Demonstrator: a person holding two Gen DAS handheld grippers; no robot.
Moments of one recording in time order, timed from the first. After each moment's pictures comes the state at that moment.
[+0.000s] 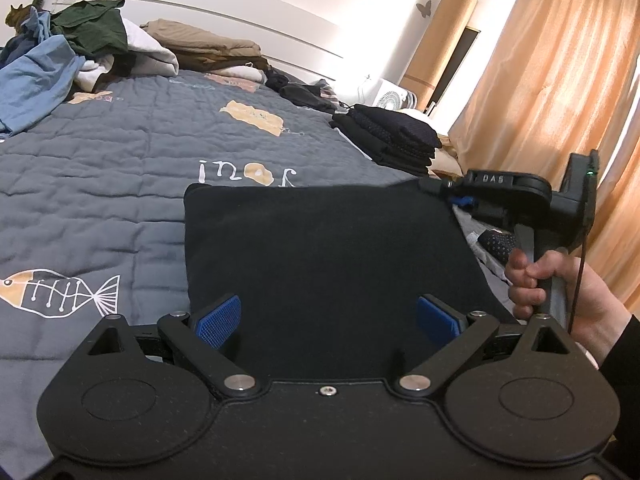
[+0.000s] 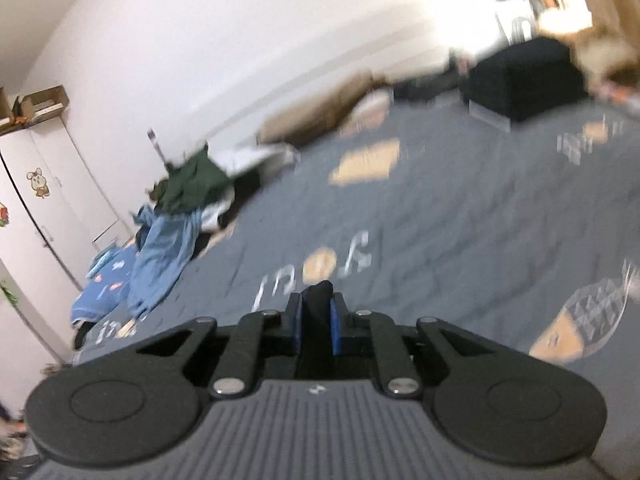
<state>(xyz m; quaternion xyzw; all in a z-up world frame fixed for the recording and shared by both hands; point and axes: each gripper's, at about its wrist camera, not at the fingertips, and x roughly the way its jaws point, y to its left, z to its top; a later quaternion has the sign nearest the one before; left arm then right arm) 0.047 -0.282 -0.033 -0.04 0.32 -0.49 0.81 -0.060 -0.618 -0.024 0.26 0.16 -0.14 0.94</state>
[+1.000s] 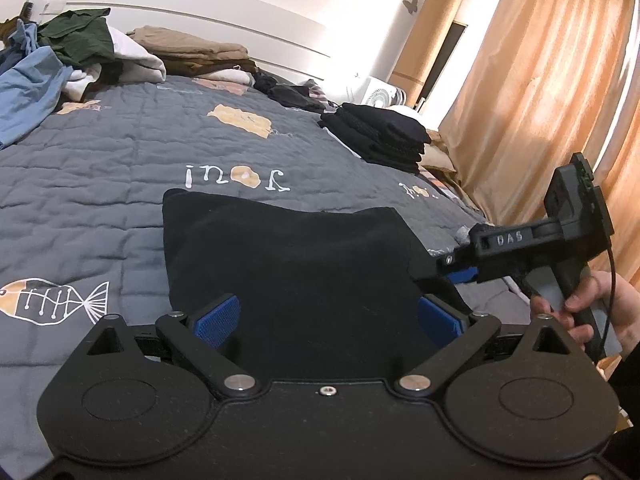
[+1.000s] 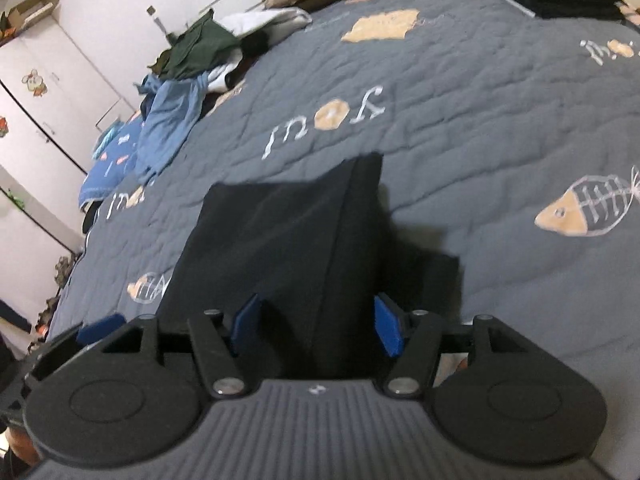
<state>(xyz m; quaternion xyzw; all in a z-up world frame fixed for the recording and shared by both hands) 0.036 -0.288 -0.030 -0.02 0.31 -0.50 0.81 -0.071 -0.592 -0.043 0.29 0.38 -0.06 0.88</state>
